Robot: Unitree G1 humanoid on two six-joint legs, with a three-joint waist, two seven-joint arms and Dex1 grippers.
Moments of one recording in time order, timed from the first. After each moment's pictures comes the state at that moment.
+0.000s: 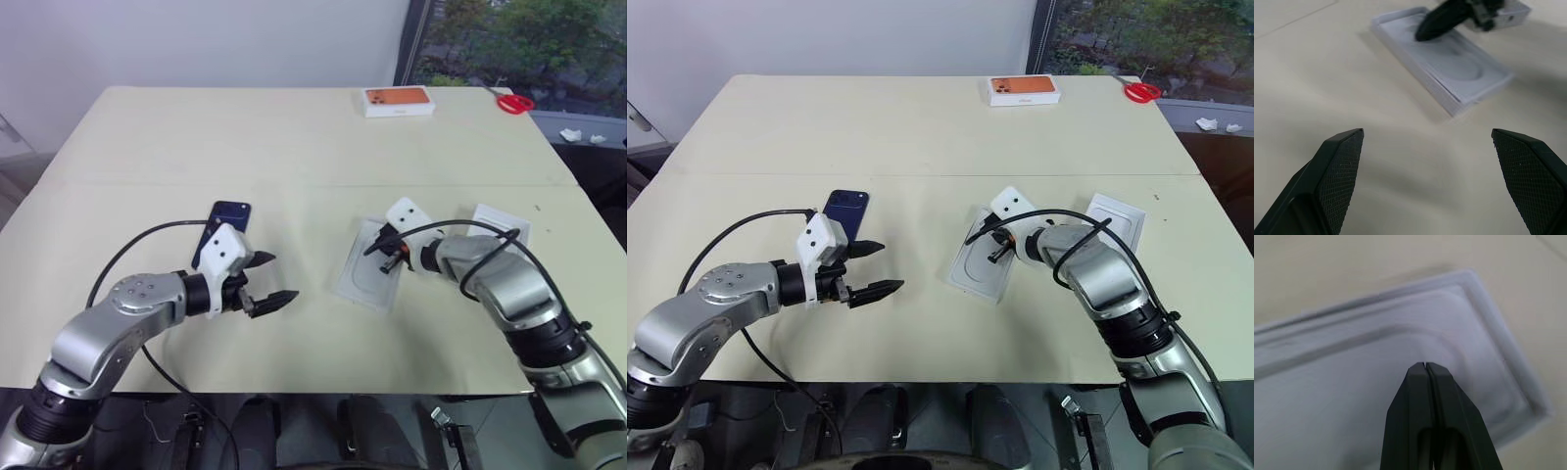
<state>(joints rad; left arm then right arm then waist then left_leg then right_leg) -0.19 0.77 -0.07 -0.53 -0.64 0.72 -0.69 -0.59 -0.61 0.28 -0.14 0.19 0.98 0.46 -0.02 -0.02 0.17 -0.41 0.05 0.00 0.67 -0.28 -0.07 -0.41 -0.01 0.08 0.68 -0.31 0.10</state>
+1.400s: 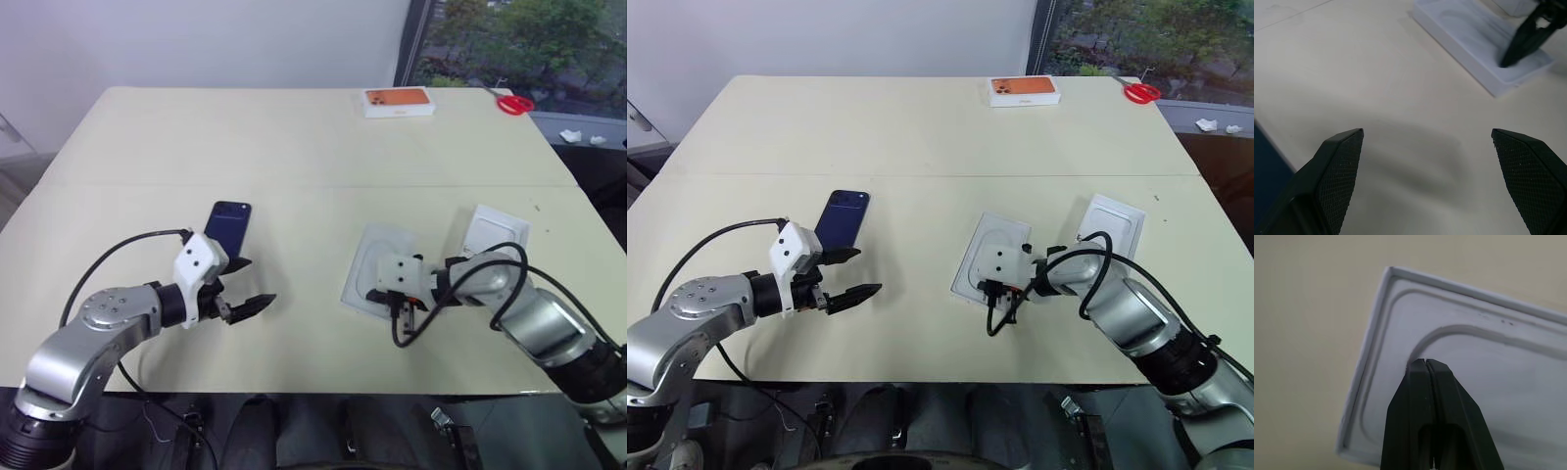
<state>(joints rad) -0.06 0.77 0.07 -0.53 -0.60 0.71 -0.72 -0.41 -0.90 0.40 -0.39 0.10 0.59 1.06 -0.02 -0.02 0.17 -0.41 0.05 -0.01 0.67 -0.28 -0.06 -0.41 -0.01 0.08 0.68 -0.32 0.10</state>
